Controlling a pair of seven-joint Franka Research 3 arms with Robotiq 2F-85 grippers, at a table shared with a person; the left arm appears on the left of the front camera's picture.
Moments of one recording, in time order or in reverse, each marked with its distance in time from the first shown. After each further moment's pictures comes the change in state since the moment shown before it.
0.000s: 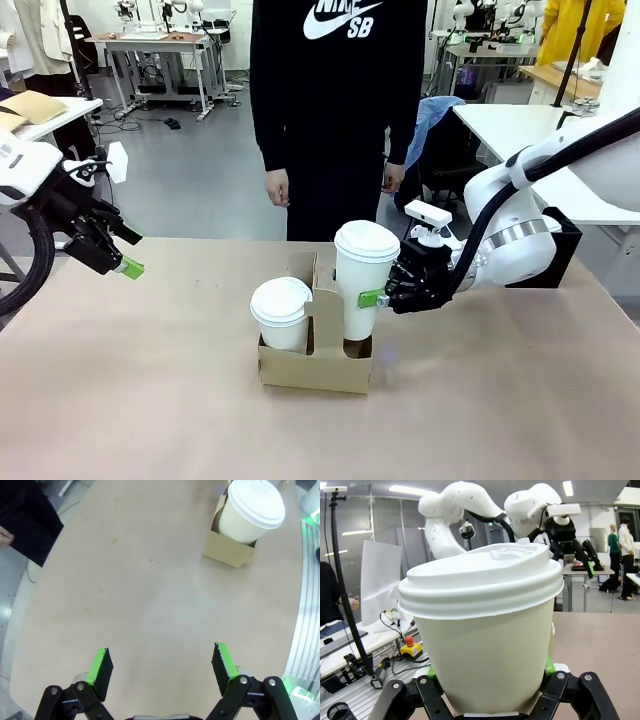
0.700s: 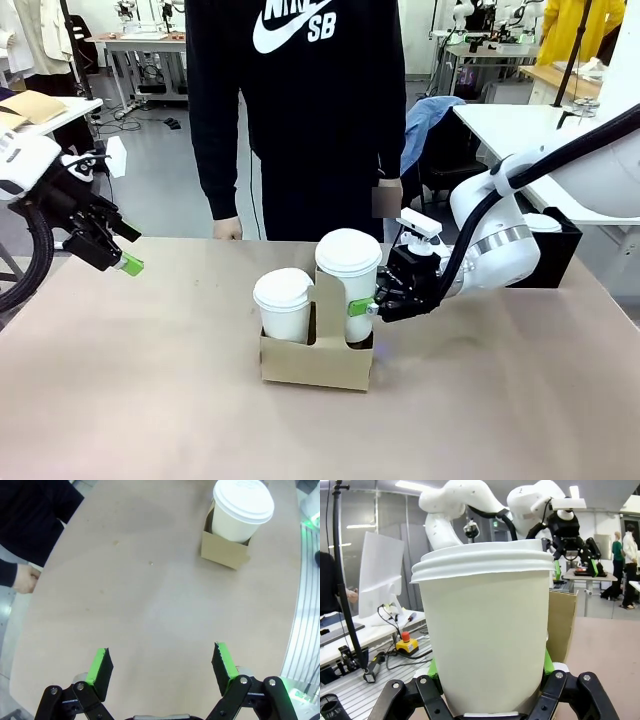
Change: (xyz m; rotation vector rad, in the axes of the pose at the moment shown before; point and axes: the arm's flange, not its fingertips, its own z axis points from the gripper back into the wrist) left arm 0.005 -0.003 0.006 0.005 -0.002 0.014; right arm -0.013 -0.010 -0.012 0.027 -0.007 0.055
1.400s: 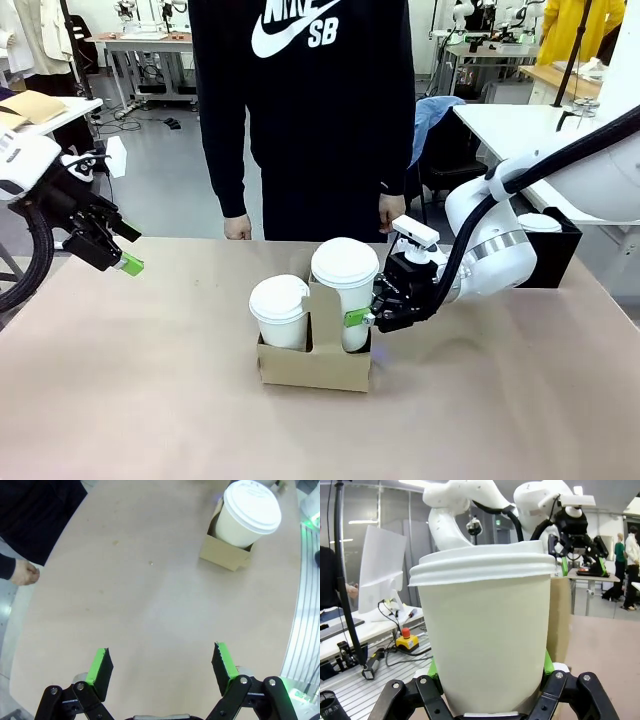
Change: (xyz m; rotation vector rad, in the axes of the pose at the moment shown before) left arm 0.000 0.000 0.000 0.000 0.000 0.000; right arm -0.012 0.007 -0.010 0.005 0.016 0.009
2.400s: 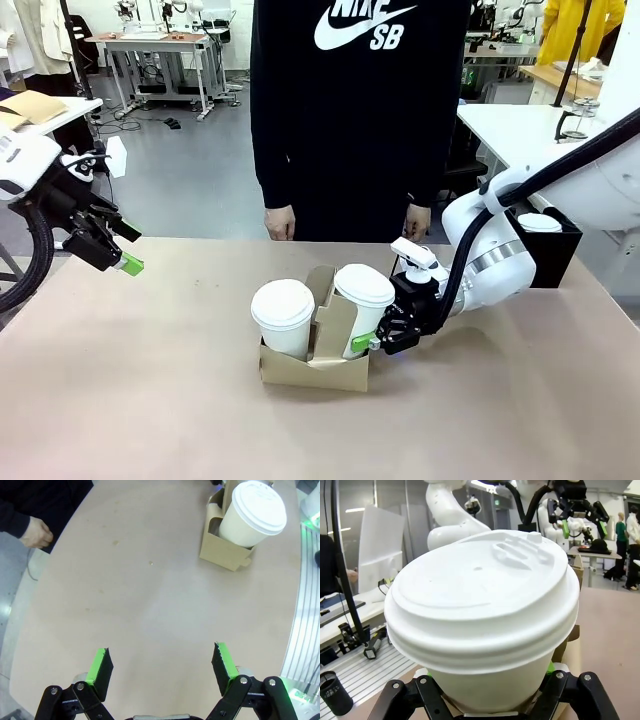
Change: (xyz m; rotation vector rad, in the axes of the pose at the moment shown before) left arm 0.000 0.000 0.000 0.000 0.000 0.000; right arm -0.030 0.003 0.017 0.003 0.095 -0.023
